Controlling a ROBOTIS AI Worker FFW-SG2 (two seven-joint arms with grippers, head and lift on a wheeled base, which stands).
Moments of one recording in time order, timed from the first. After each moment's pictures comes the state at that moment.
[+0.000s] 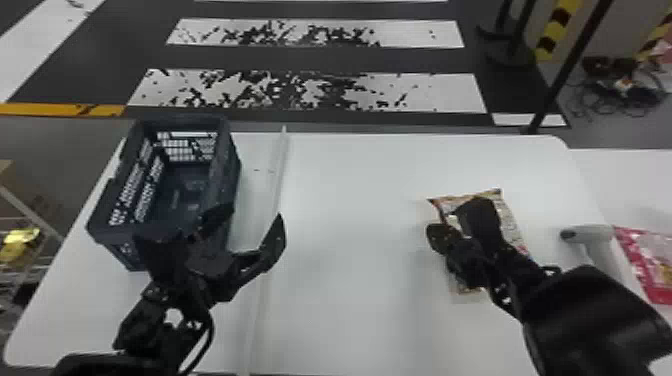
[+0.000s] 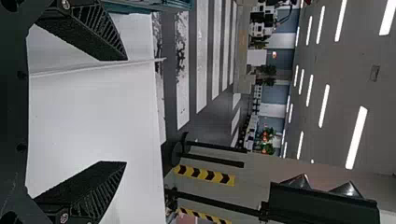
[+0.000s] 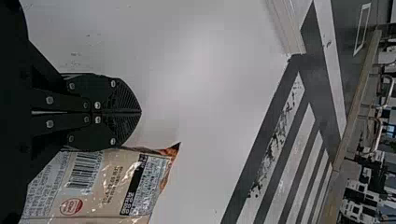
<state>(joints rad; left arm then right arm) 0.46 0.07 0.03 -1.94 0.09 0.14 -0.32 0.08 -0.27 0.27 -1.61 0.06 0.50 0.22</state>
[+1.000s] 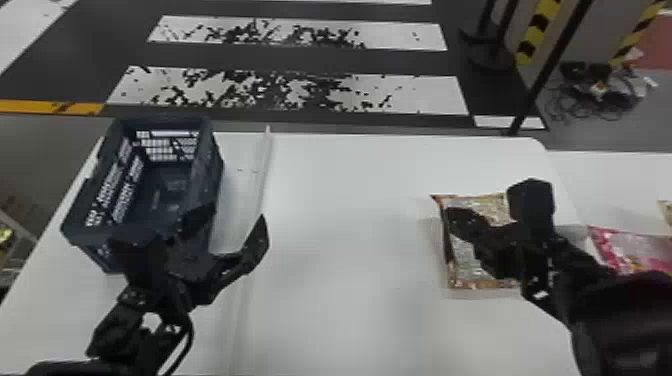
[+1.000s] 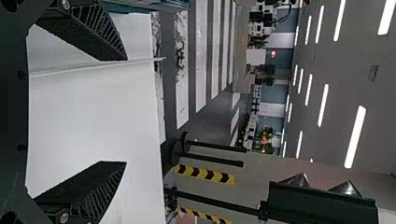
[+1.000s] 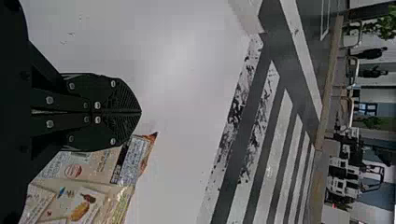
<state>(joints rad) 0.47 0.07 0.03 -1.95 0.09 0.14 -0.32 0.24 -0.30 0.04 -1.91 -0.05 0.60 0.33</state>
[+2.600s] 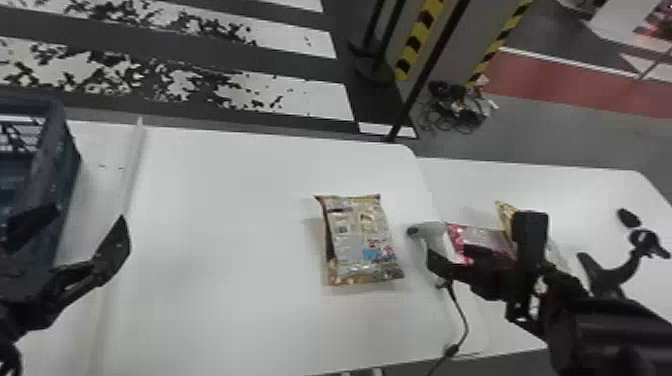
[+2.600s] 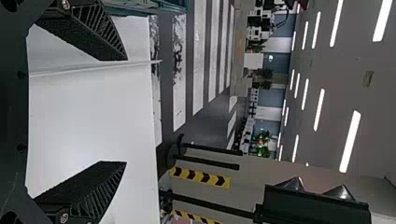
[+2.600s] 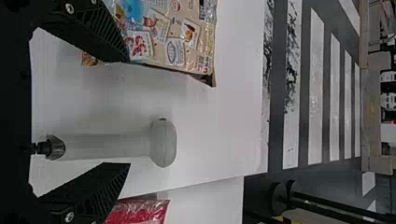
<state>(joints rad) 0.48 0.07 0.04 -1.97 0.10 0.14 -0.31 0.35 -0.36 -0.41 -1.87 -0.17 0.76 0.49</state>
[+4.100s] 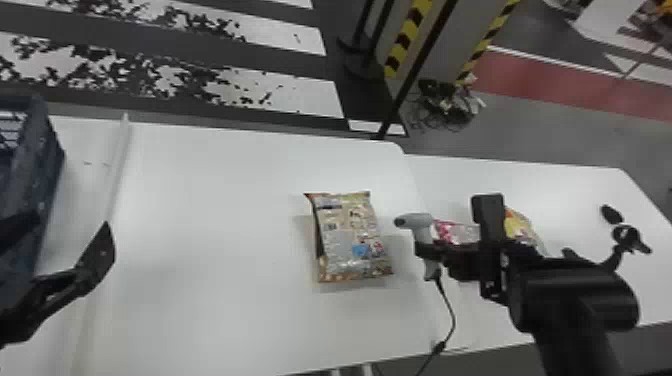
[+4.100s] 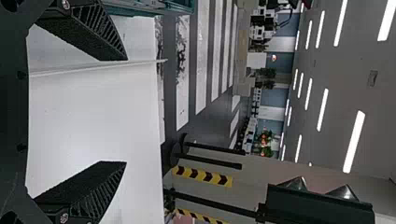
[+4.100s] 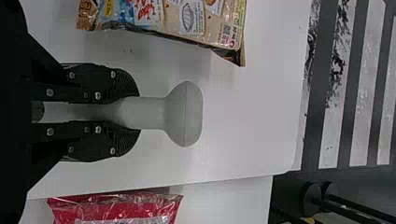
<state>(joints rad) 0.52 0.07 0.03 -2.00 0.11 0.13 -0.31 0.19 -0.40 -0.29 -1.74 -0.04 0.88 0.48</state>
